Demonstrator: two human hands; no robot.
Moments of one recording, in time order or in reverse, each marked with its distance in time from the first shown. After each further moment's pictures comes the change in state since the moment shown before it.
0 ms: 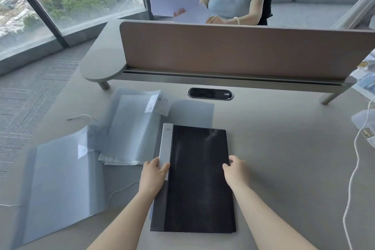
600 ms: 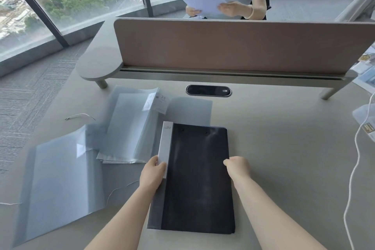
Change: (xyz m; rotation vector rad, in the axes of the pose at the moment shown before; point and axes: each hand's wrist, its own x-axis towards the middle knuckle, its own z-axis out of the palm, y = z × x) left_hand -0.002 0.000 0.006 -0.227 -0.080 -0.180; right_hand 0.010 0.001 -0.013 0.208 -0.137 0.112
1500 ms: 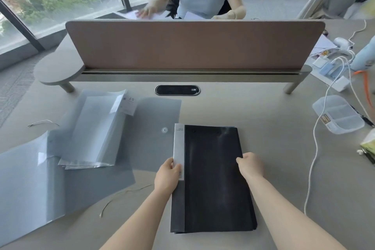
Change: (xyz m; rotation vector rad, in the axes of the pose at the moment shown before) left_hand -0.054 0.046 0.139 0.156 -0.108 0.068; right_hand 0.043 0.076 -0.123 -0.136 0.177 0.035
